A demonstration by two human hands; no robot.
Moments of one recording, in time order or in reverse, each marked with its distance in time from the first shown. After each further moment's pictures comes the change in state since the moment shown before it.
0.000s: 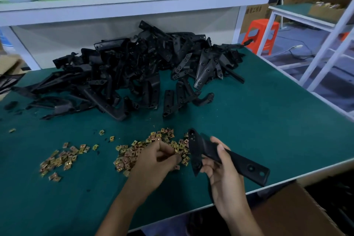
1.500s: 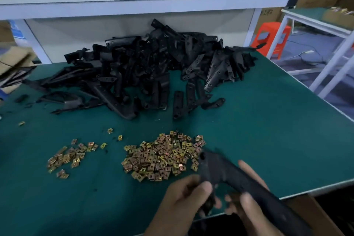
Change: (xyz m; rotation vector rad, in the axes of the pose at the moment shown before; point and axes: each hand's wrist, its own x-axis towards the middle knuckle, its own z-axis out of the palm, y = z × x) left_hand -0.055 0.011 0.033 -0.405 -0.264 -0.153; right_hand -0.051 -0.035 -0.021 -0.251 -0.152 0.132
